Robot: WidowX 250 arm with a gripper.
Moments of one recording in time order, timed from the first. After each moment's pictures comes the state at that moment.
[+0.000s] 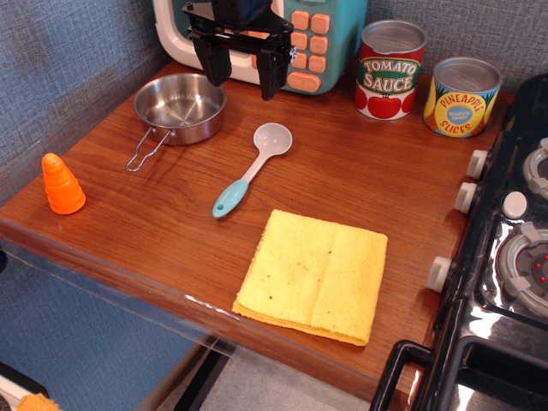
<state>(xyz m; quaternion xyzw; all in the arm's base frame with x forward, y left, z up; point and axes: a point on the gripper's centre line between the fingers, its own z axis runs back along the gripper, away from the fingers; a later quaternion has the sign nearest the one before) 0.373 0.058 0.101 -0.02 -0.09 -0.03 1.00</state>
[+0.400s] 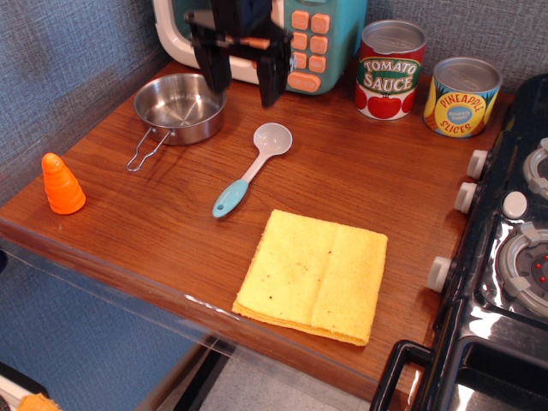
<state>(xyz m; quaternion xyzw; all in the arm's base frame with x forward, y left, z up) 0.368 0.057 0.085 -0.02 -0.07 -0.03 1.00</state>
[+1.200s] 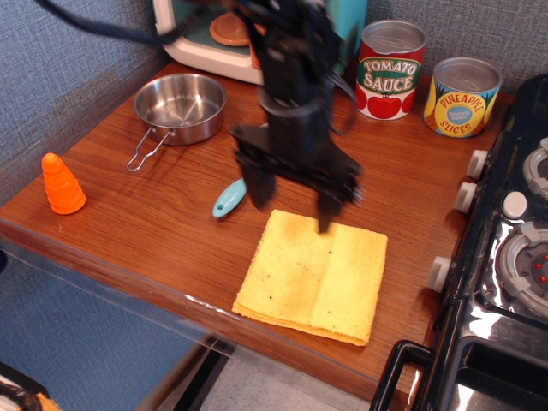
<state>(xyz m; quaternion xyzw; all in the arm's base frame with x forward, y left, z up) 0.281 -0.046 0.058 -0.01 -0.07 -0.04 1.00</state>
